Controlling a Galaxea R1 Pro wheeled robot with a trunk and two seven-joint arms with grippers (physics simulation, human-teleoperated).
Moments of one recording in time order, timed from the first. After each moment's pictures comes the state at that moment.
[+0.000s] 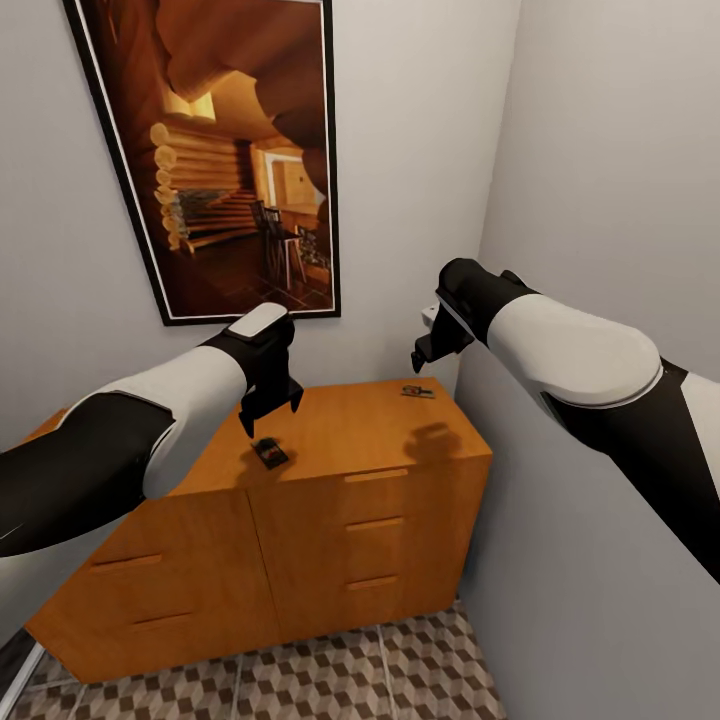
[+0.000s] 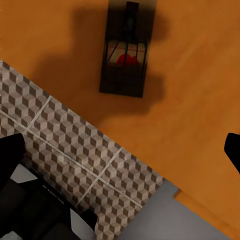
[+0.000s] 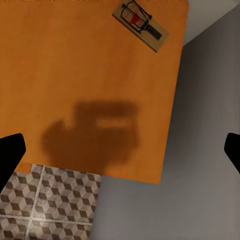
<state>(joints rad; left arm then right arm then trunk) -1.60 -0.17 -0.29 -0.11 1.55 0.51 1.38 -1.77 0.17 2.27 0.03 -1.60 1.02 0.48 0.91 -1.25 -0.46</state>
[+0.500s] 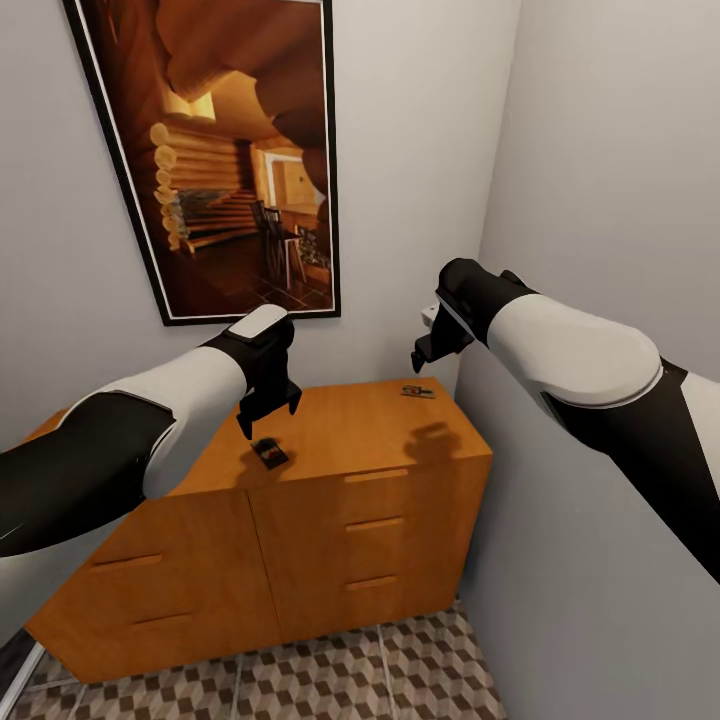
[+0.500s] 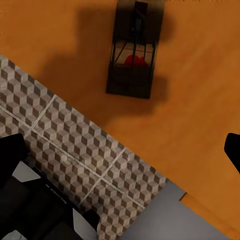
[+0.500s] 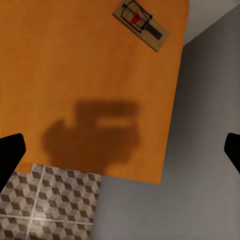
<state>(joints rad) -1.60 -0.17 -0.30 -0.10 1.55 0.50 1.38 -1.77 0.17 2.27 0.03 -1.60 1.02 0.48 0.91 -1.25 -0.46</state>
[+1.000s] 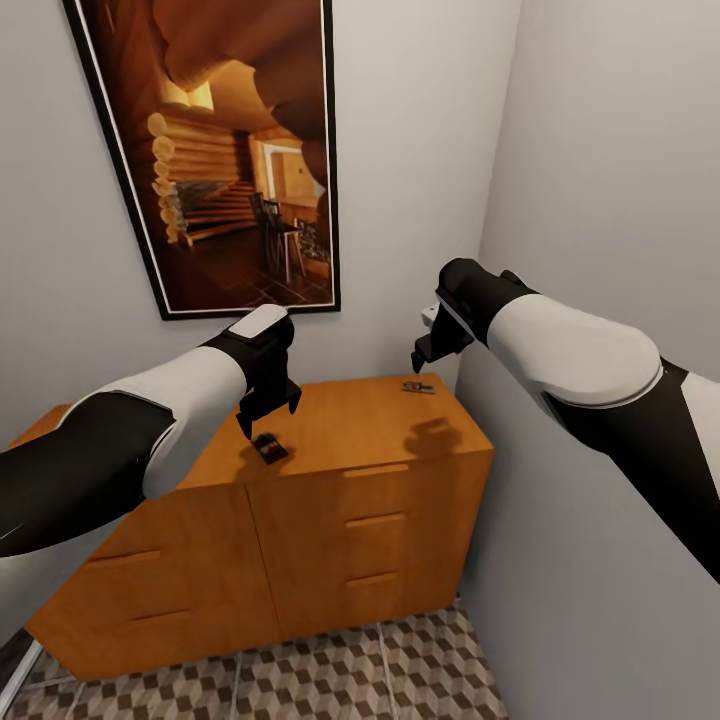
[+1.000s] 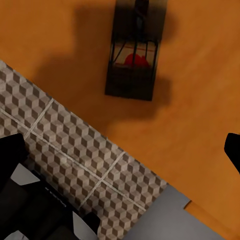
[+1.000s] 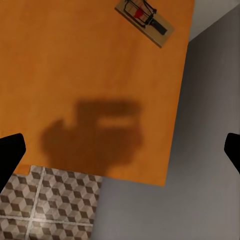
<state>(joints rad) -1.60 -0.17 -0.30 -0.11 1.54 0.51 1.38 -1.77 0.17 2.26 0.03 -1.60 1.03 0.48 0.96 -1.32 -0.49</state>
